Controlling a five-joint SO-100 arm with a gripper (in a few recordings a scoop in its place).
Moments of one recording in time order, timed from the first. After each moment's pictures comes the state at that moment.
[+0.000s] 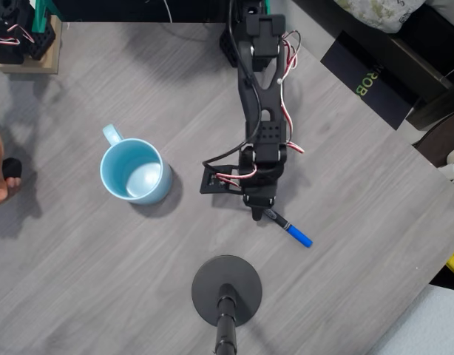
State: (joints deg) arm -1.8 69.4 84.1 50.3 12.0
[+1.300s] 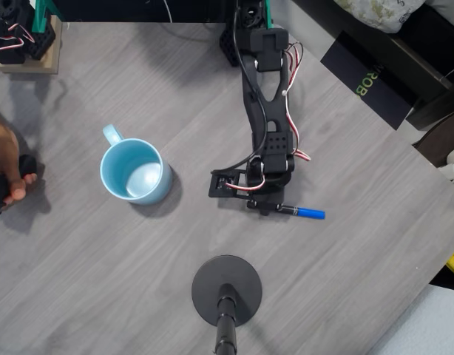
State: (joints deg) arm -4.7 57.5 73.0 56.5 12.3
